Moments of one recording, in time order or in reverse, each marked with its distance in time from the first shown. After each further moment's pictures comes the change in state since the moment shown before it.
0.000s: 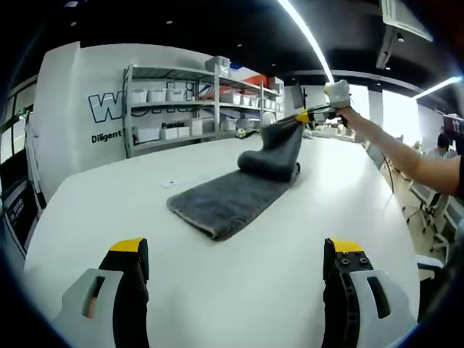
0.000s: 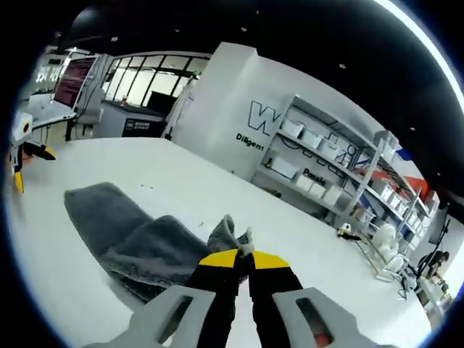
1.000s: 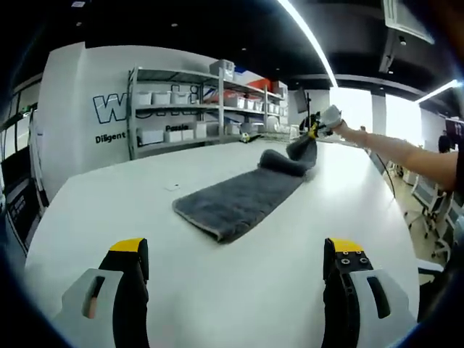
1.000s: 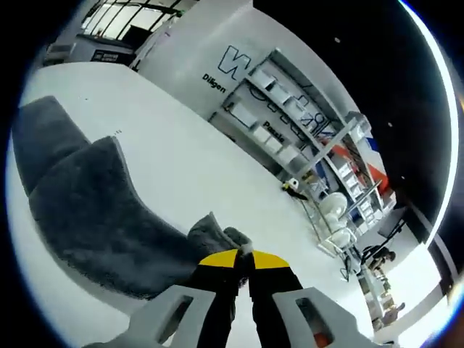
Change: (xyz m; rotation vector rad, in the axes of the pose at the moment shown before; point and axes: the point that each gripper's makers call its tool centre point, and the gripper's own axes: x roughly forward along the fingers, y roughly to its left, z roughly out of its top) left arm -0.006 0.011 0.004 -0.024 -0.031 0.019; right arm 0.019 -0.146 -0.125 -0.227 0.313 -0.266
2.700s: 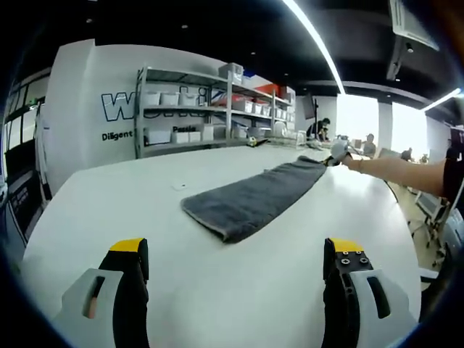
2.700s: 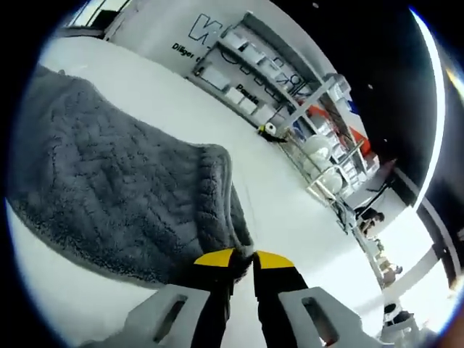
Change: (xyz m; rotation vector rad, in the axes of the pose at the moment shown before) left arm 0.000 0.010 0.002 -0.038 -0.024 0.031; right arm 0.062 -0.049 -0.170 0.234 0.163 -0.177
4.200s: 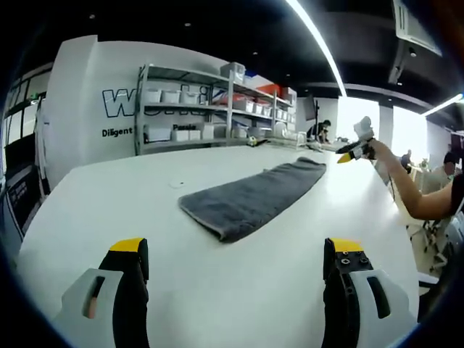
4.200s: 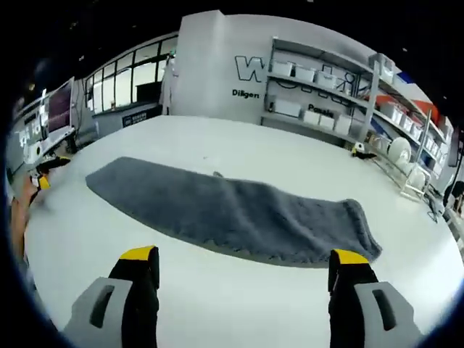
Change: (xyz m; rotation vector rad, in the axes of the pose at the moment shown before) left arm 0.004 0.004 -0.002 -0.027 0.003 -0.004; right arm -0.245 0.177 0.098 0.160 -0.113 0.721
